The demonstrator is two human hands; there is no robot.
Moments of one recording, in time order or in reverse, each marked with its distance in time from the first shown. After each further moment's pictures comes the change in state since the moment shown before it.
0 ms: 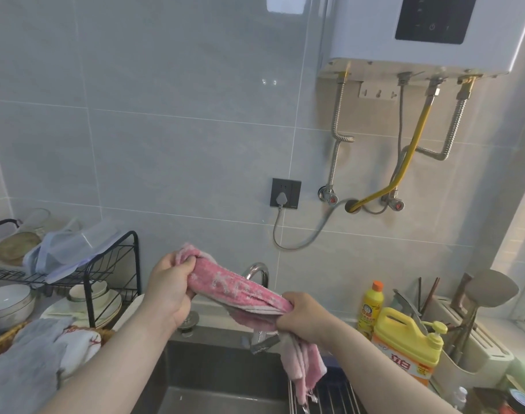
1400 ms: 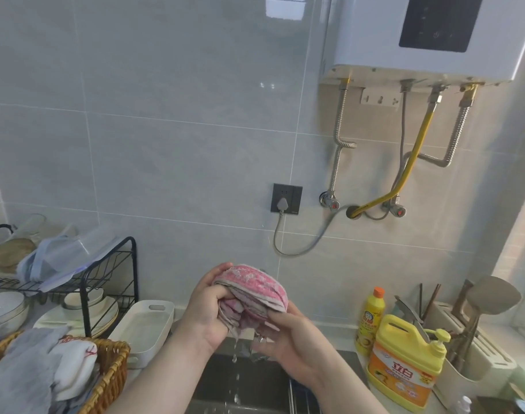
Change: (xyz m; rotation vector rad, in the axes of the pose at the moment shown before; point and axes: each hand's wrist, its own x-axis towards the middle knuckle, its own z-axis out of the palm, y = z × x) left_hand -0.015 -0.030 0.032 -0.216 -0.234 -0.204; right_hand -0.010 -0.005 0.041 1.165 -0.177 -0.012
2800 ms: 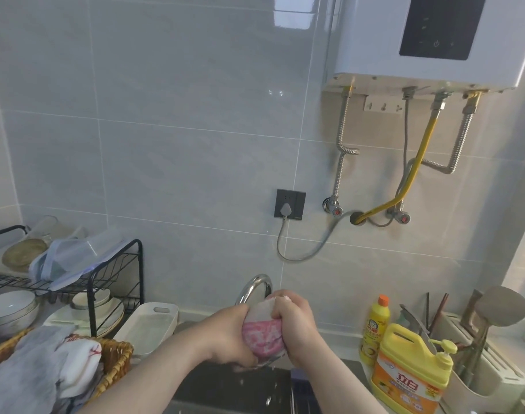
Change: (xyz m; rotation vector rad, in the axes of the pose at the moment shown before) left_hand -0.006 -0.013 -0.013 1.552 -0.387 0.000; right_hand 0.012 -0.020 0.022 -0.469 0.377 -0.230
